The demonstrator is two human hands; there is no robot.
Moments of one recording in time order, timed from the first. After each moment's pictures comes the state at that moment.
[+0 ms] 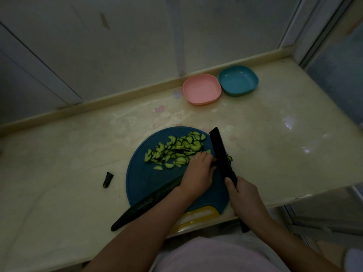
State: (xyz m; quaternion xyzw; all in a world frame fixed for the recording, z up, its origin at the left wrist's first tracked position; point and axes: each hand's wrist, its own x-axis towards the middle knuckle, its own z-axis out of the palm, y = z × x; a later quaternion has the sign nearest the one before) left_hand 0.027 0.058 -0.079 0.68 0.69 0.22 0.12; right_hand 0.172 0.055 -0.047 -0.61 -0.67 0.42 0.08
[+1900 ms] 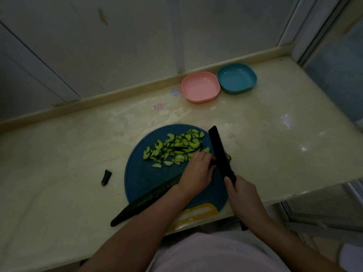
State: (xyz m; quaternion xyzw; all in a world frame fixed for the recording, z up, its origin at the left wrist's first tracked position) left_hand 0.026 0.055 -0.083 0.69 0.67 0.24 0.15; right_hand 0.173 0.050 -0.045 -0.61 -0.69 0.39 0.07
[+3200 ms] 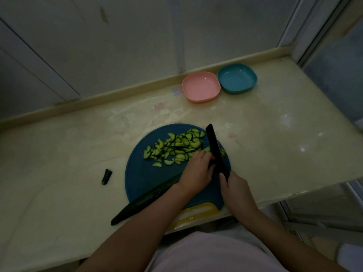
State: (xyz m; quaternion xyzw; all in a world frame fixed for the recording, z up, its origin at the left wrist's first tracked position) left_hand 0.025 0.054 -0.075 0.67 0.68 0.24 0.16; right_hand 0.155 0.051 -0.052 -0.61 -0.70 0.36 0.08
